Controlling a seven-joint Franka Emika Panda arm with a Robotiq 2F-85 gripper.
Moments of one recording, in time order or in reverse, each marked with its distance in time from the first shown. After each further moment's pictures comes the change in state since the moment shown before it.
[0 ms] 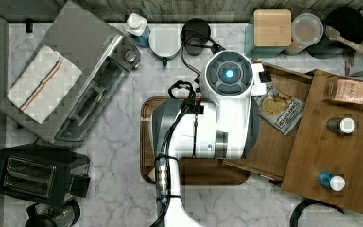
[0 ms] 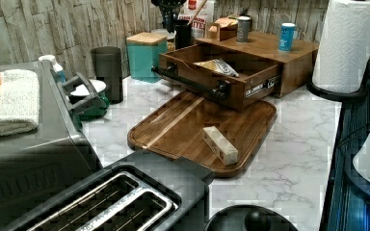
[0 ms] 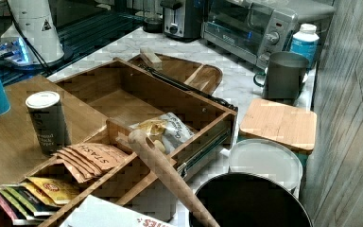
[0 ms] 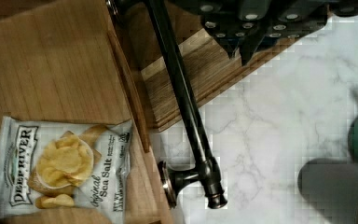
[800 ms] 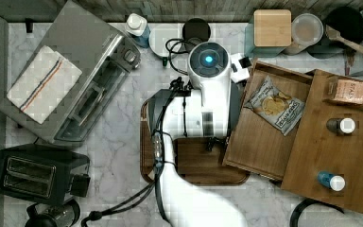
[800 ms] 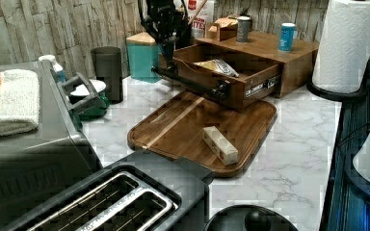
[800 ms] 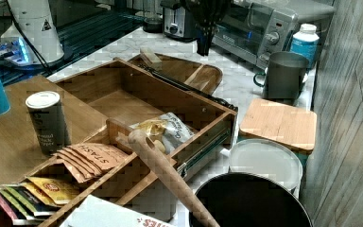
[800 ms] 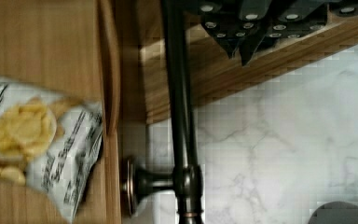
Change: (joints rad) arm 0.020 0.188 0.016 0.056 -0.092 0.040 -0.129
